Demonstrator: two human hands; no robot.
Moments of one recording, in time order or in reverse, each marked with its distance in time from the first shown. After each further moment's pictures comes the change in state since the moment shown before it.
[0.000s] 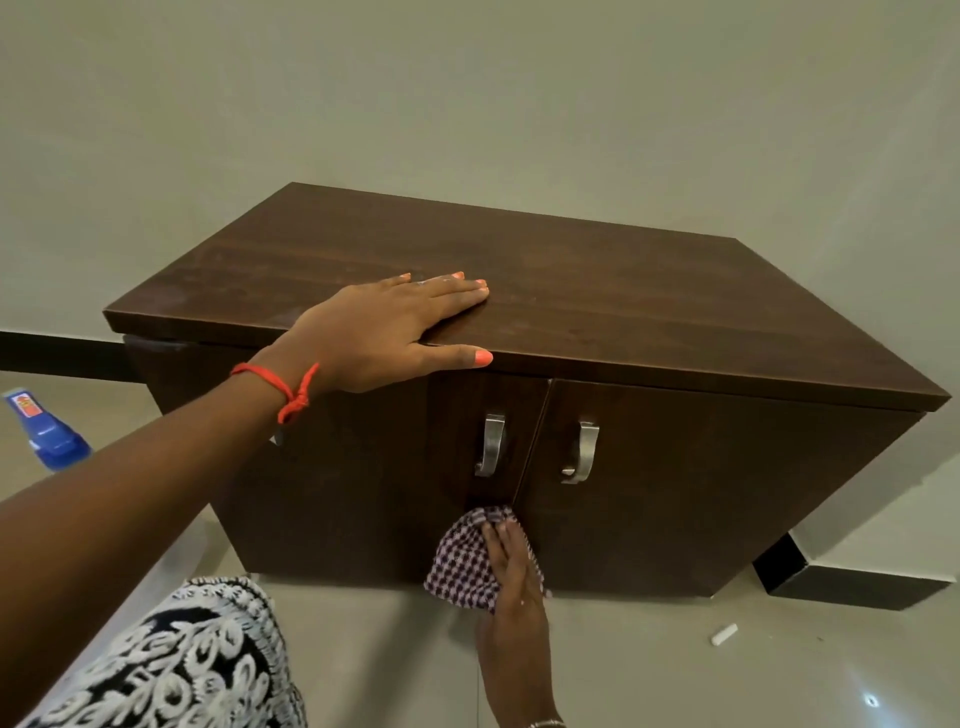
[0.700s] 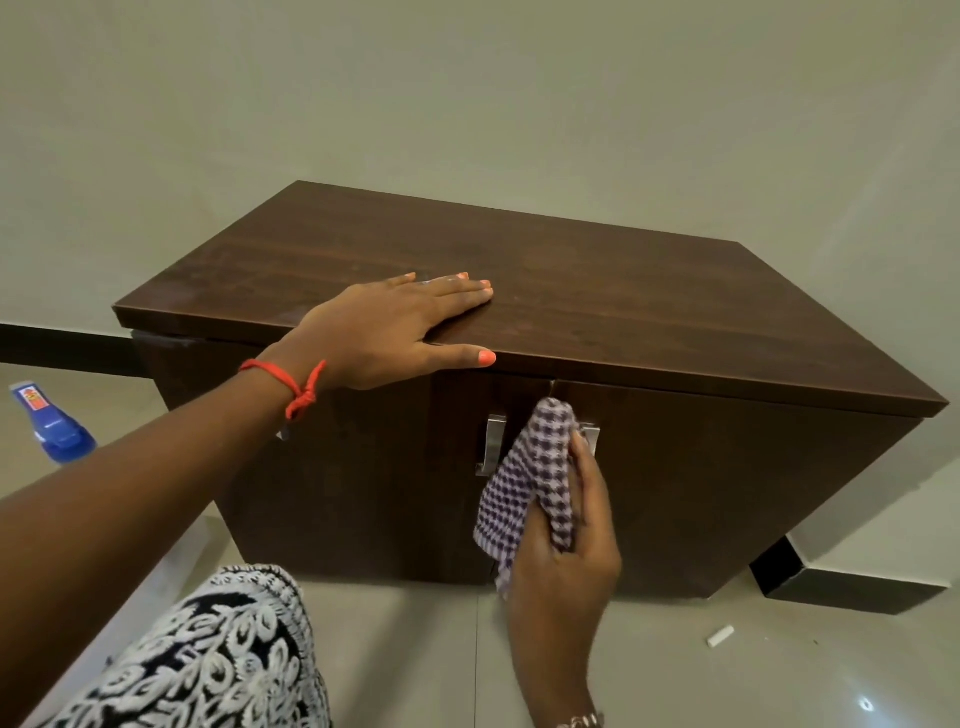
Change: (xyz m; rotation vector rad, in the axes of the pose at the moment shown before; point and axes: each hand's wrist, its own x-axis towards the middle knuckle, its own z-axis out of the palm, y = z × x) left_hand 0.001 0.002 -0.001 -0.005 -0.015 -0.001; right_hand 0.030 -0.103 -0.086 0.649 0.279 0.219
